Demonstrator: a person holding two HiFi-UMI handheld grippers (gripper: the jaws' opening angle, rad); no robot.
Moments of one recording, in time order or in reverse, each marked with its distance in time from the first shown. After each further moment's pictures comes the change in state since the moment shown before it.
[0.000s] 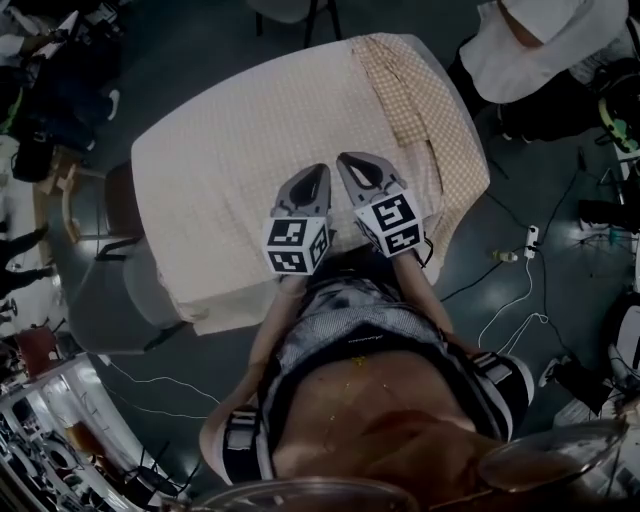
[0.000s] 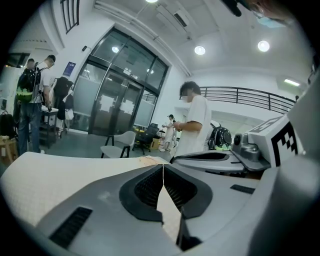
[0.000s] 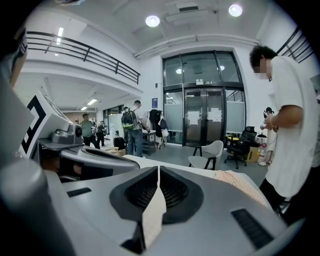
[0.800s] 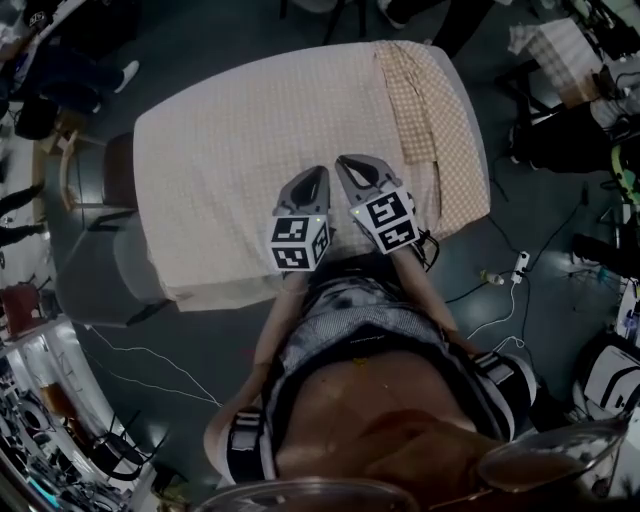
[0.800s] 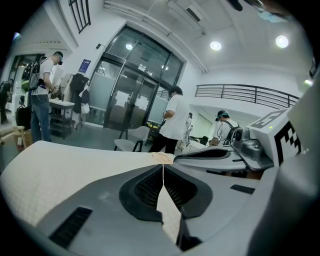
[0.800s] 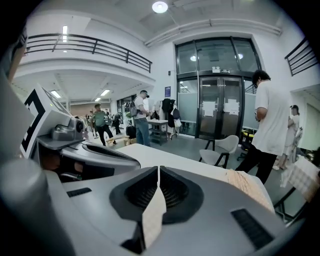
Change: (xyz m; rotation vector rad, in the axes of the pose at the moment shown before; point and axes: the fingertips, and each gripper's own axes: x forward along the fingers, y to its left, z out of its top) left arm 0.031 0.029 -0.010 -0.091 0.034 0.155; right arm 0.042 -0.017 -0.012 -0.083 0.119 0.156
